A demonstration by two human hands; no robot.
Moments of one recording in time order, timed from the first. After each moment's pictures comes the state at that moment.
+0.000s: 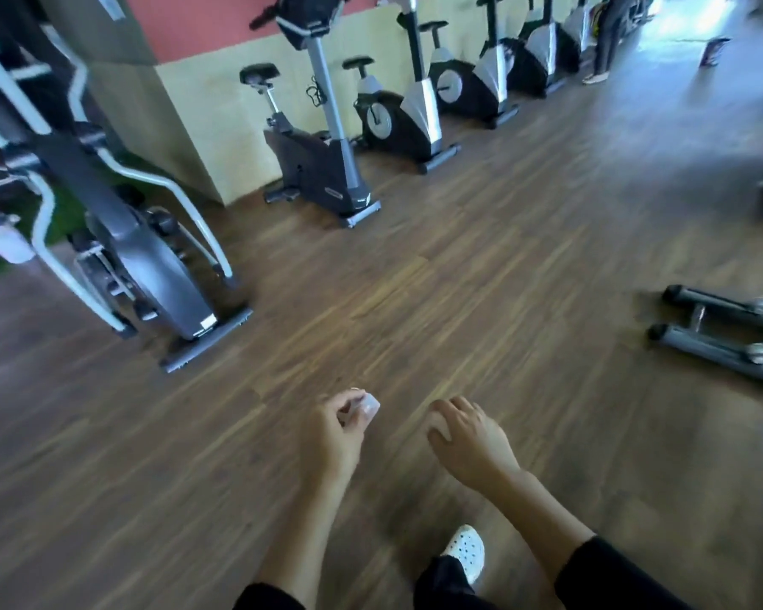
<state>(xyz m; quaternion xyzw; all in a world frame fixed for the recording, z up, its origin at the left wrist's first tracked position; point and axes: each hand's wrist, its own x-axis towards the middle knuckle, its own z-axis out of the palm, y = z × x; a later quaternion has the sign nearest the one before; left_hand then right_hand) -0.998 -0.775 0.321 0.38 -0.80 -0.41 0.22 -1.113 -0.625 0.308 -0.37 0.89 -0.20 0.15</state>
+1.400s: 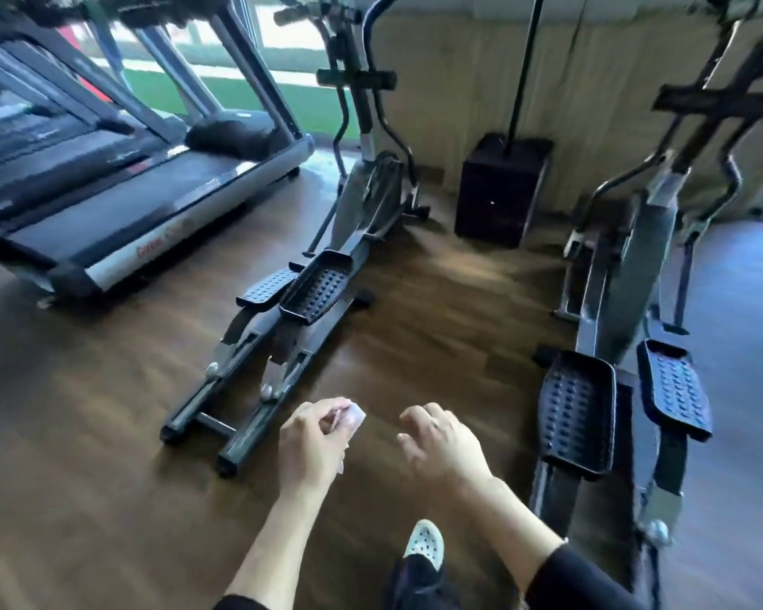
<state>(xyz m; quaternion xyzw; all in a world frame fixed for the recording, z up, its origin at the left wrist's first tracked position) -1.727 -0.429 0.318 -0.40 -0.81 -0.40 -0.16 -1.564 -0.357 0.313 0.48 0.85 -0.22 -0.06</state>
